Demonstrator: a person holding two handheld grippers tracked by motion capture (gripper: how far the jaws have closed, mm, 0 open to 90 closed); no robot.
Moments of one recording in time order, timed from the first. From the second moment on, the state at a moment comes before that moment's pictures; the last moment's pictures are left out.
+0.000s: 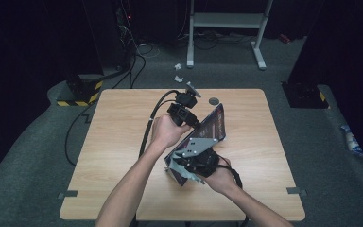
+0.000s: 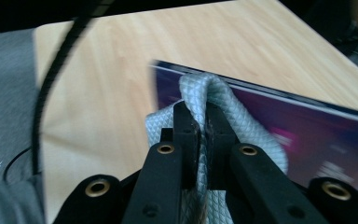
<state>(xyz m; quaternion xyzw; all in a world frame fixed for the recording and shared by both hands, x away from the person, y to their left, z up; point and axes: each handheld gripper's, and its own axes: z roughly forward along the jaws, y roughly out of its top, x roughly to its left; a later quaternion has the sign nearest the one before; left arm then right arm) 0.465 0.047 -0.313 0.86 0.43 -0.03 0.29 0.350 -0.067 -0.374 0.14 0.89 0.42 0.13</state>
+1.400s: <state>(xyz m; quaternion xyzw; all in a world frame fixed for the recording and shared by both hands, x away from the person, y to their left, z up) 0.481 0.063 -0.313 0.84 0.46 -0.03 0.30 0.378 -0.074 -0.404 0.20 0.88 0.41 0.13</state>
